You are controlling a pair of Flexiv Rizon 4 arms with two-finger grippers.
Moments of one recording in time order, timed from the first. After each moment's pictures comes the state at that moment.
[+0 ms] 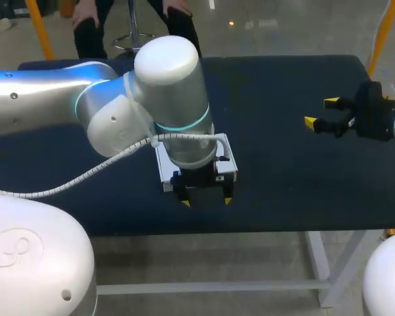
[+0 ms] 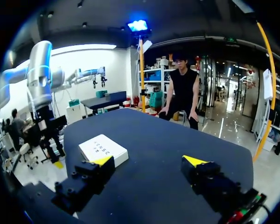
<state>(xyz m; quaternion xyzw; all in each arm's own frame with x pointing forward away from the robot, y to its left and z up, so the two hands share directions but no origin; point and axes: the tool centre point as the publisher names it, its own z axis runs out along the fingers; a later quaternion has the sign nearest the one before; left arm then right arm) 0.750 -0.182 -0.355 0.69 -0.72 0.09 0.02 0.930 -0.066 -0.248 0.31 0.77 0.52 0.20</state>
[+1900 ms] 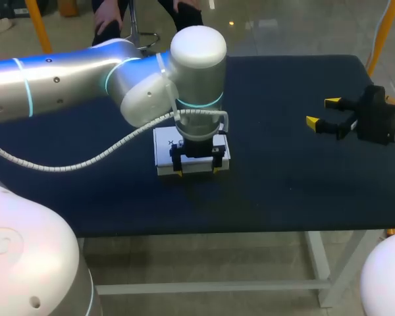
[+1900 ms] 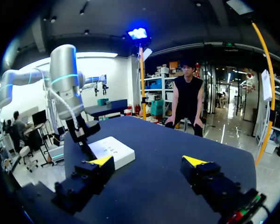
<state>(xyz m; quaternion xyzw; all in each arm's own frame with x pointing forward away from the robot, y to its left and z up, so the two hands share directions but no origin) 0.885 -0.154 -0.396 0.74 -0.67 0.05 -0.06 0.935 -0.068 -0.250 0.30 0.75 0.56 0.20</state>
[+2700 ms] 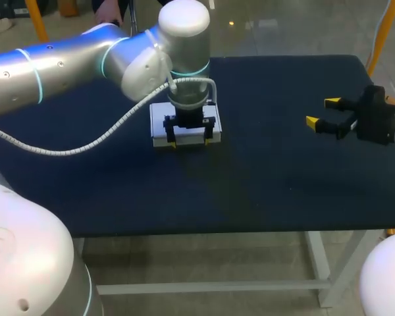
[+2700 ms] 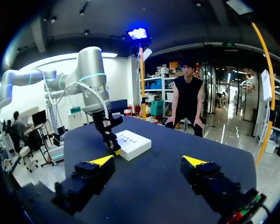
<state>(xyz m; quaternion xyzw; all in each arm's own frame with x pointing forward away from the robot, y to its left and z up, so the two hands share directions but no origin) 0.990 -0.135 -0.394 0.74 -0.67 0.06 -0.05 0.935 -0.068 -0.250 0.30 0.75 0.56 0.21</state>
